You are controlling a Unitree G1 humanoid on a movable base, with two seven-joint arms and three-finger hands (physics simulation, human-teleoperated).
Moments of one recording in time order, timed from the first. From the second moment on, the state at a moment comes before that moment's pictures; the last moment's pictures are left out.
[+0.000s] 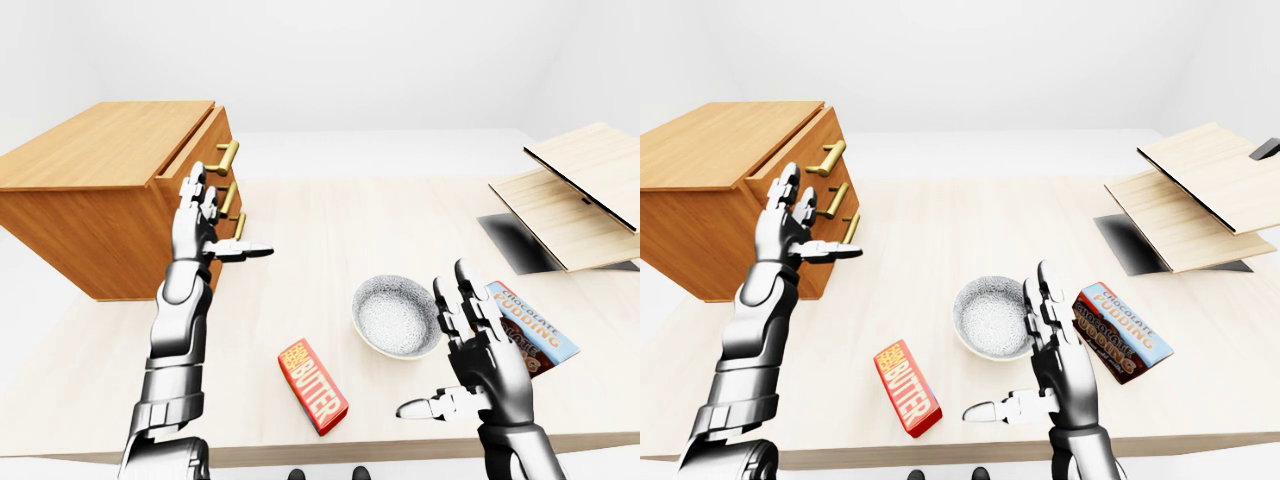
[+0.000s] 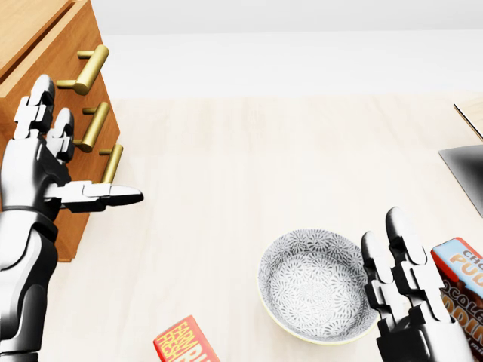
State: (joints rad) left arm -0.46 0.22 0.18 0.15 -0.16 0.09 -0.05; right arm 0.53 0.00 0.01 -0.66 0.17 -0.06 0.22
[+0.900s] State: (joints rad) left arm -0.50 0.30 0.23 0.30 -0.24 0.09 -0.06; right arm 0.54 0.00 0.02 -0.66 0.17 -0.08 0.22
